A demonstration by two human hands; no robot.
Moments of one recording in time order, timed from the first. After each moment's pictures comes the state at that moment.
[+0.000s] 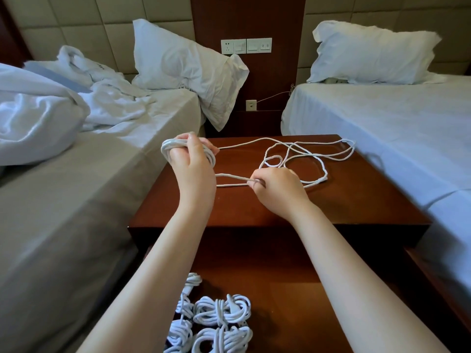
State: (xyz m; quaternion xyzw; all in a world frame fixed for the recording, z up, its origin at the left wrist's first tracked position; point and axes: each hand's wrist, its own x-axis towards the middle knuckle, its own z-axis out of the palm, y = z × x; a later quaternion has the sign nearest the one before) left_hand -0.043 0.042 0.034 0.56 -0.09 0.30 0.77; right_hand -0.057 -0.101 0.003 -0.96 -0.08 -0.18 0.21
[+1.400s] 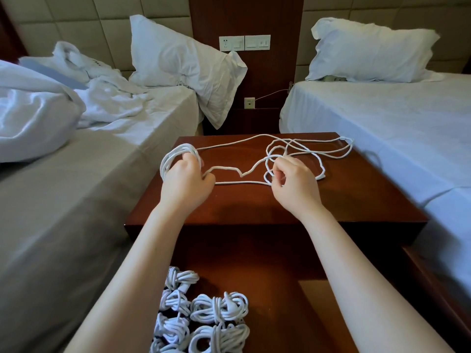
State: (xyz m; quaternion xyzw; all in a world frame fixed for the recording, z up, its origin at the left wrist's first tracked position) left_hand -0.037 0.075 0.020 0.94 -0.08 0.22 0.26; right_hand -0.045 -0.135 -0.029 -0.89 -0.09 -0.39 0.23
